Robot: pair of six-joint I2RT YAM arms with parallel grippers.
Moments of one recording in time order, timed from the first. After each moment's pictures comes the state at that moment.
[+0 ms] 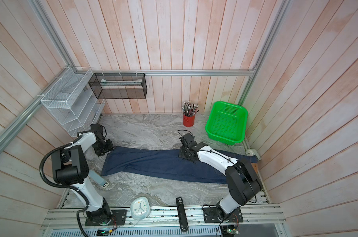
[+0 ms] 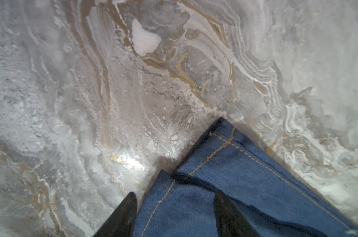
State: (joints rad) left arm 0.22 1.87 1.30 -0.80 0.02 -0.26; right arm 0.61 1.58 1.00 -0.50 0.04 0.78
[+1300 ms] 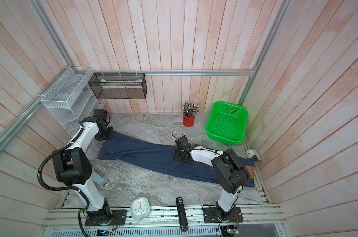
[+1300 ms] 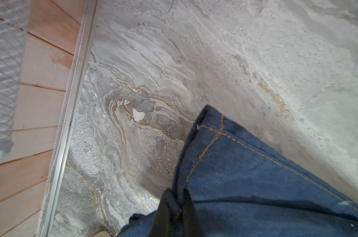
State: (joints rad) left arm 0.10 1.86 1.61 -0.96 -0.14 -0.16; right arm 0.63 1.76 1.00 -0.35 -0.01 0.75
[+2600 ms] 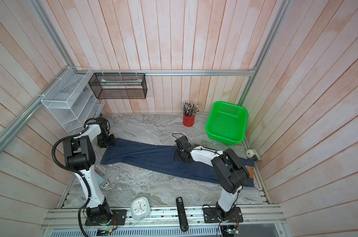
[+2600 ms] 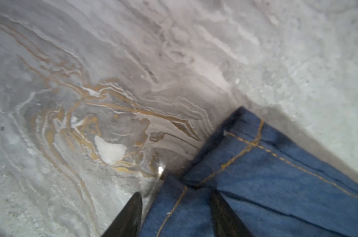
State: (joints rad) left arm 0.21 2.16 1.65 -0.90 -0.03 -0.08; right arm 0.63 1.76 1.00 -0.33 -0.01 0.72
